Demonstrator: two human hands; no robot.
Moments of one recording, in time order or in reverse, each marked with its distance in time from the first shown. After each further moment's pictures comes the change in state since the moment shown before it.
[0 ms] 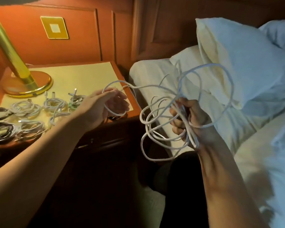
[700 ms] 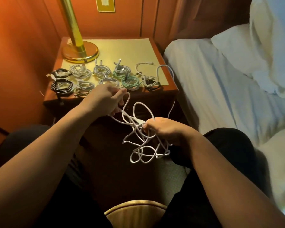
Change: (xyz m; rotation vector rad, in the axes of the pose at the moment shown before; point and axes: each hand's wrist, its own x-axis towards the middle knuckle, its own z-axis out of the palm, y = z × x) left_hand -0.128 -0.009 -0.054 1.040 0.342 -0.158; right_hand -0.031 0.109 0.096 -1.123 -0.552 0.173
